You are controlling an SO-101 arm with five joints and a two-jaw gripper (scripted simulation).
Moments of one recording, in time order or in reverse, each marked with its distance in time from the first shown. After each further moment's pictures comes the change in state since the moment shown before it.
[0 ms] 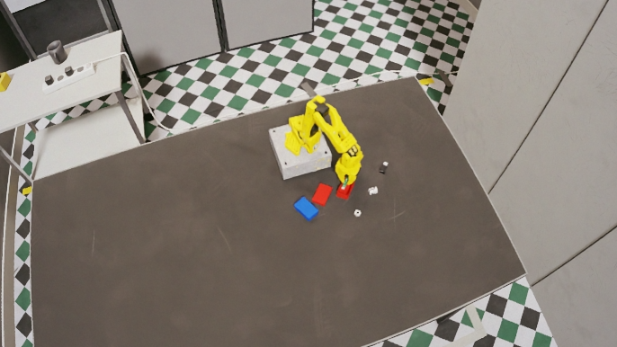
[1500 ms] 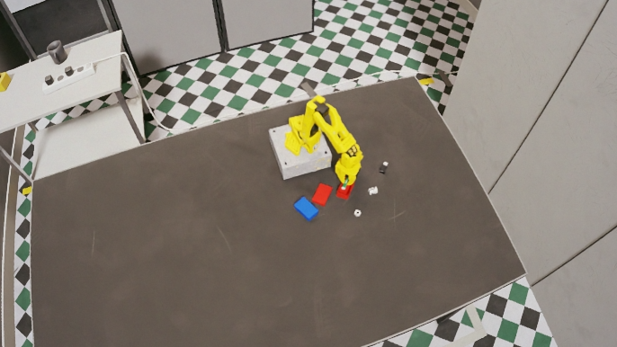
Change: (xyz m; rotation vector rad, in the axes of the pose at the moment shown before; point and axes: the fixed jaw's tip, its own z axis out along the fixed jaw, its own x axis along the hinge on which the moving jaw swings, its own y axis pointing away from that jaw) arm 0.000 -0.001 0.003 0.017 0.005 0.000
